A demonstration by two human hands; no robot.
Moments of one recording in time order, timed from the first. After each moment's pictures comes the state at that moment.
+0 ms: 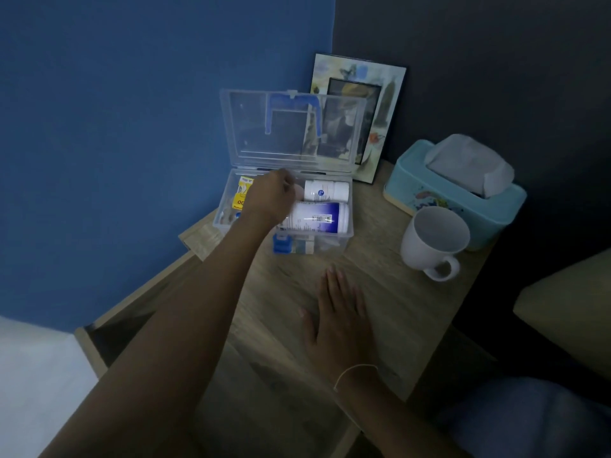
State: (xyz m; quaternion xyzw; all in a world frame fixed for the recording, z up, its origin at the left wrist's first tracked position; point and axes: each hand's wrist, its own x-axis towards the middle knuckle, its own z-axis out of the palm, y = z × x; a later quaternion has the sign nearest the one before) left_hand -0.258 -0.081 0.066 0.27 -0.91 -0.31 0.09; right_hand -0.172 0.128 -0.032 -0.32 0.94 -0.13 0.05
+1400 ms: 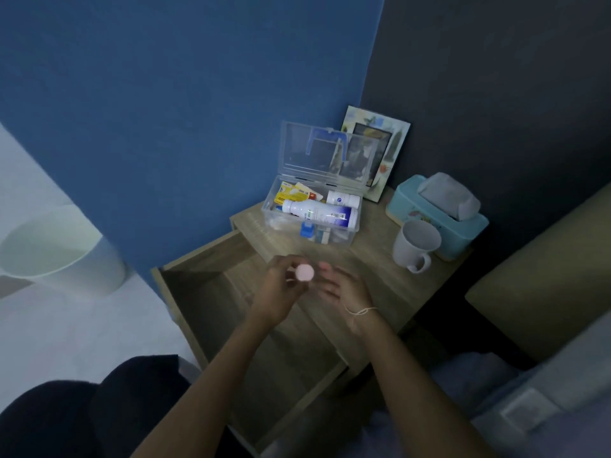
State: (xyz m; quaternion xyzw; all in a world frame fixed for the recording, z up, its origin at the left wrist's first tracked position) left_hand -0.054 0.034 0.068 0.25 -0.79 -0.53 0.17; right_hand -0.164 0.144 0.040 -0.04 0.62 -0.67 0.40
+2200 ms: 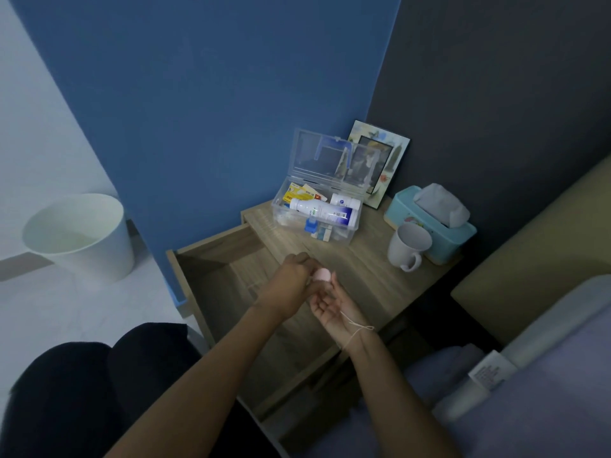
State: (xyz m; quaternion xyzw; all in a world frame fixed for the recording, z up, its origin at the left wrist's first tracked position) left_hand -0.032 0.068 0.097 0.16 -0.93 -0.30 0.11; right_hand -0.112 0.175 0.042 0.14 0.32 -0.79 0.51
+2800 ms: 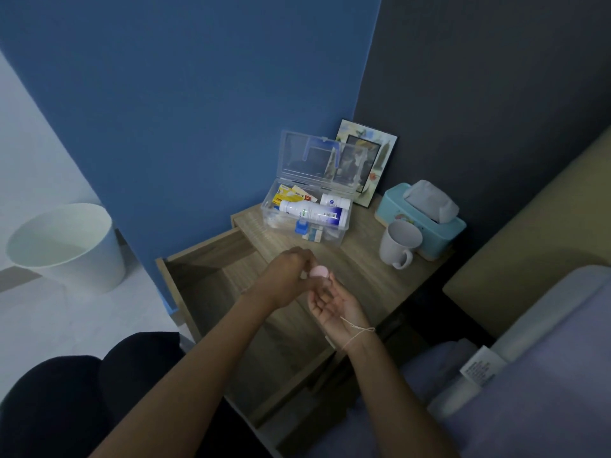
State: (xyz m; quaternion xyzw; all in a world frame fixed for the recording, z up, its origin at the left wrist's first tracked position) left_hand -0.045 0.060 0.119 0.14 -0.92 -0.35 0.09; right_hand -0.117 0.186 0.050 0.11 0.28 -0.81 0.51
